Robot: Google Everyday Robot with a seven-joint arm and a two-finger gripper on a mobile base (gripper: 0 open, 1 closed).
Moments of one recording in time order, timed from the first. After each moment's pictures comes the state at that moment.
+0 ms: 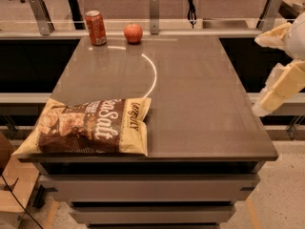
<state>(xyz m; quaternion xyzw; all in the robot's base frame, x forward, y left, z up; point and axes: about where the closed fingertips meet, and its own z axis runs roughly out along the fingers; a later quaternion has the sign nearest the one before) 0.478 -0.212 0.982 -0.59 0.75 0.06 0.29</state>
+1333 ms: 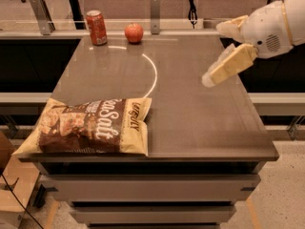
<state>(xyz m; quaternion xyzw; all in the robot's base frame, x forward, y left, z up) 0.551 -0.141 0.987 -0.54 0.71 0.19 0.41</state>
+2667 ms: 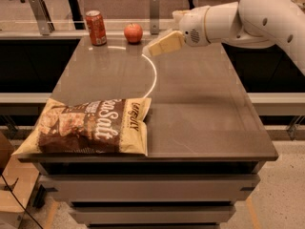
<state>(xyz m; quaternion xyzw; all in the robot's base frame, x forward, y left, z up) 0.691 -0.031 0.977 -0.46 0.67 0.23 0.54</state>
